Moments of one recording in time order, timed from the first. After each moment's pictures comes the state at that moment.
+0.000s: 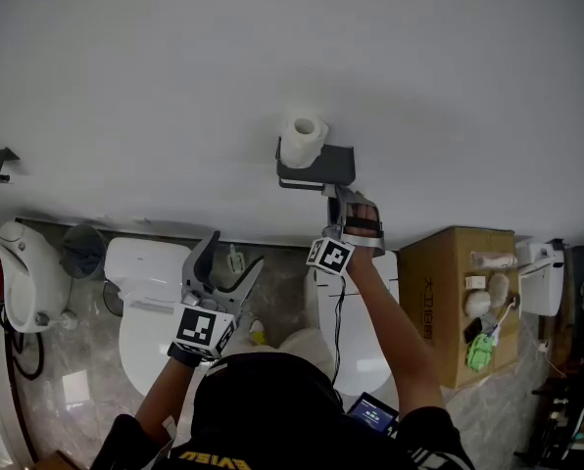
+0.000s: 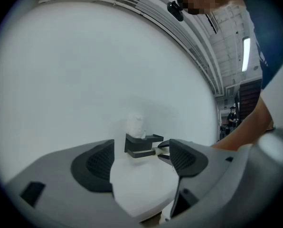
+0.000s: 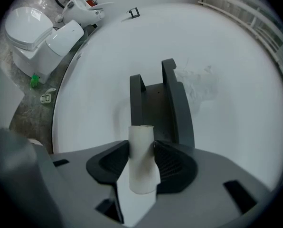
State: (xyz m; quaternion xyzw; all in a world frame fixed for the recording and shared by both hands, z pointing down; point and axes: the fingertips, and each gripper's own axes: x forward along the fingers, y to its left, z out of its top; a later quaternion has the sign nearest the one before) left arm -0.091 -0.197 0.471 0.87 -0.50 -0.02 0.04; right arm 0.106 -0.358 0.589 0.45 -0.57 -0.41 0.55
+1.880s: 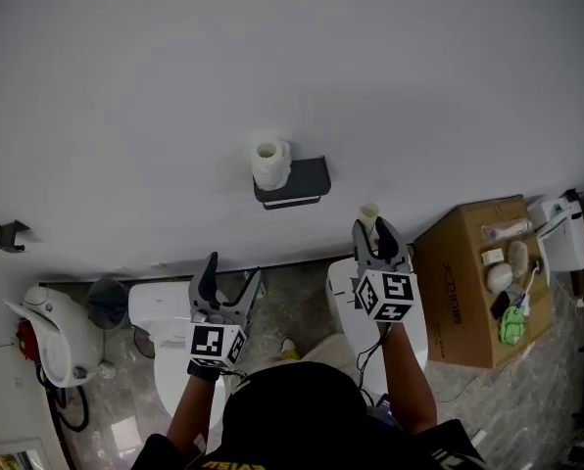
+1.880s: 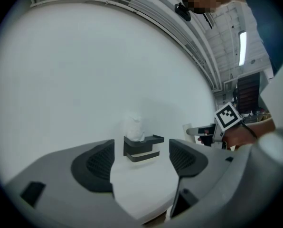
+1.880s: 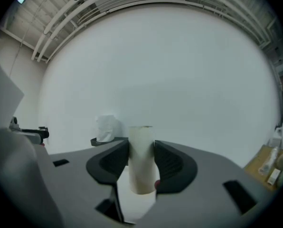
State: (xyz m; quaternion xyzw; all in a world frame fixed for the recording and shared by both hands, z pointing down) left arm -0.077 -0.214 0.468 0.87 -0.50 0.00 0.02; right arm 0.190 -0.255 0.470 0.66 -0.74 0.07 0.03
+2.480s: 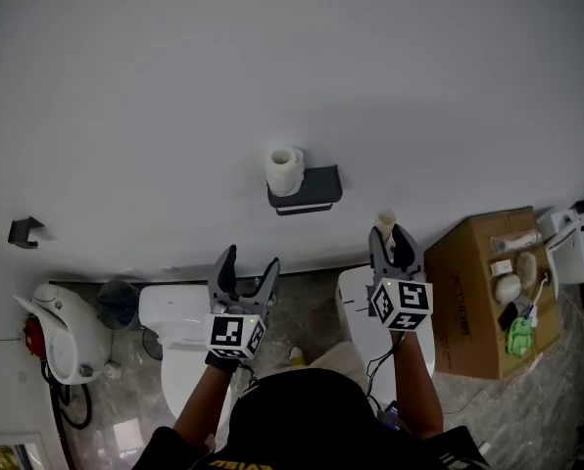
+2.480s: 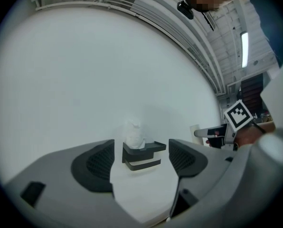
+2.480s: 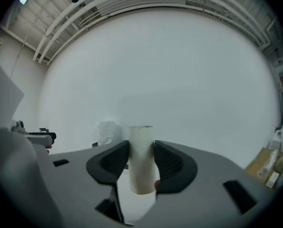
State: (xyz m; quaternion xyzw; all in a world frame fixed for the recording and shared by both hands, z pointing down) left arm -0.063 -0.229 0.457 0.86 -0.51 -0.02 0.02; right arm 0.197 -0.243 0.451 0.66 -0.74 0.06 0.02
